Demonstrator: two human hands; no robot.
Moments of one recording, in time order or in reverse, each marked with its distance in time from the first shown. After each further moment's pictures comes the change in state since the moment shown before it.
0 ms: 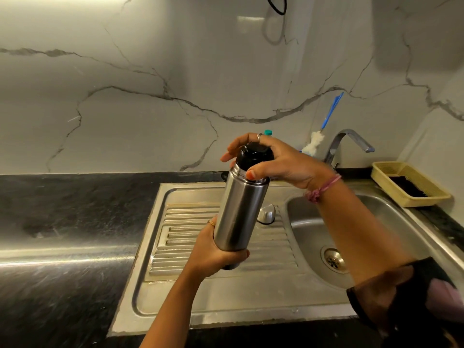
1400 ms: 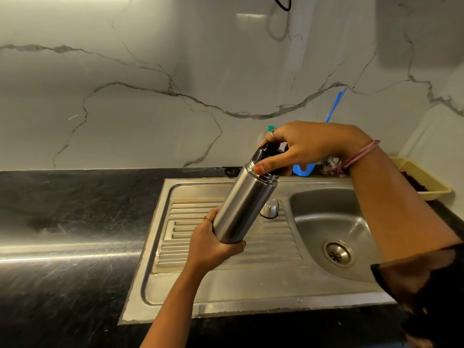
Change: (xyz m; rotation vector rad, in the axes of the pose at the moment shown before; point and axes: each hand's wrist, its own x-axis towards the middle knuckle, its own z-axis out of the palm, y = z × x) left_hand -0.006 -0.016 -0.011 0.188 0.156 0.029; right_hand -0.004 -0.043 -0.021 -0.819 -0.127 0.321
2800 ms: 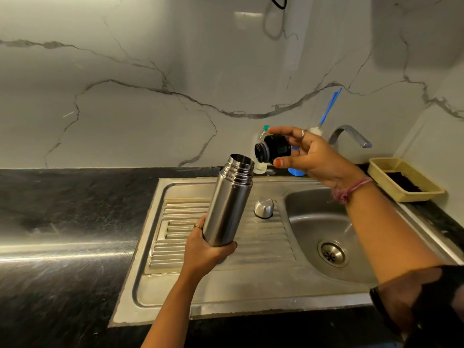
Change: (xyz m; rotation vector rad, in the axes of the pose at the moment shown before) left_hand -0.009 0.004 0.013 -0.176 0.061 -0.152; right_hand -0.010 0.061 0.049 0.943 0.401 -0.146
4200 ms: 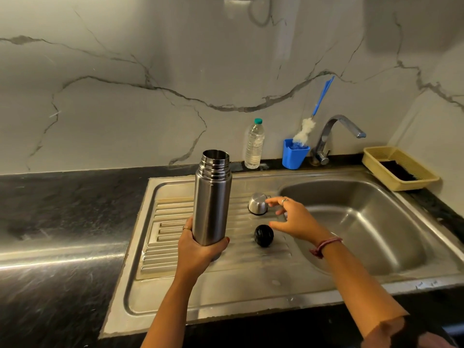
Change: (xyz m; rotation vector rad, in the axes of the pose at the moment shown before) left_hand 0.007 -0.001 0.010 -0.027 0.066 -0.051; right_hand -0.043 0.154 0.021 -0.640 0.086 0.288
